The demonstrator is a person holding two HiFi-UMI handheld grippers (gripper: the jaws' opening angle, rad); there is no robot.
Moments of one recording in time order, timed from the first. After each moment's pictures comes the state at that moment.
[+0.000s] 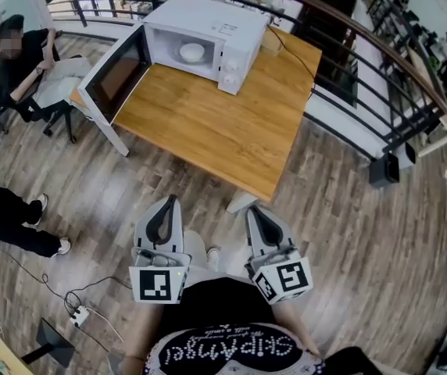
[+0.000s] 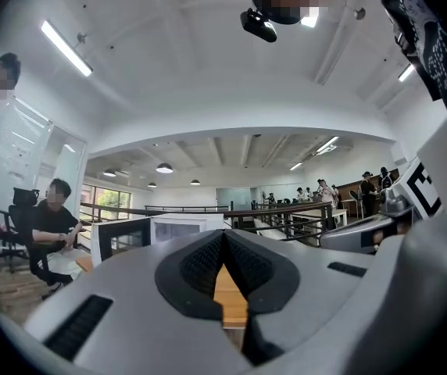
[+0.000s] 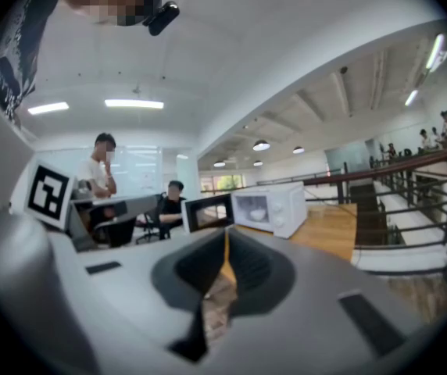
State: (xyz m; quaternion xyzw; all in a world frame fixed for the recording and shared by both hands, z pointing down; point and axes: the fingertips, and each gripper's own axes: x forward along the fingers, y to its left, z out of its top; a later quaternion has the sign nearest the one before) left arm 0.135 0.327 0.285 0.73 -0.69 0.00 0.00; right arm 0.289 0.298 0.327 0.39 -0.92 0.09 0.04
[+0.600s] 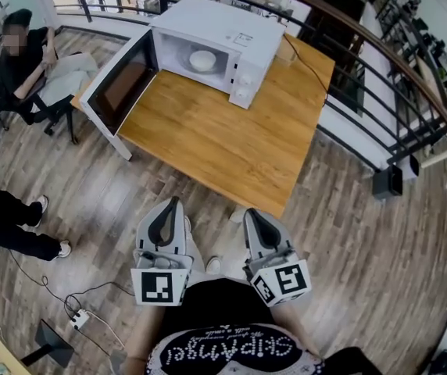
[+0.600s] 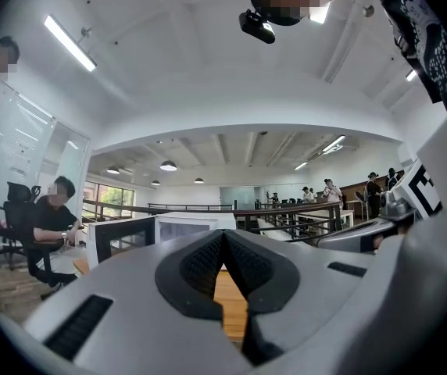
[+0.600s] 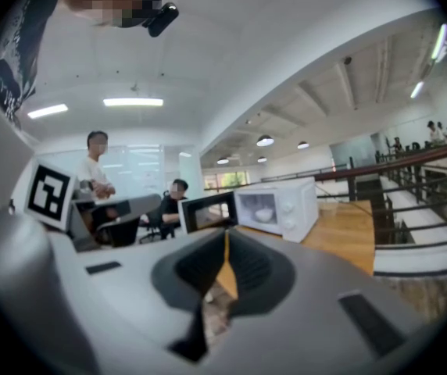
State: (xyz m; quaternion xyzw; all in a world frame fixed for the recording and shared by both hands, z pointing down) left arm 0.091 0.268 0.290 0.72 -0.69 0.00 0.00; right arm 0.235 0.240 0.333 0.37 -0.92 0.10 0.04
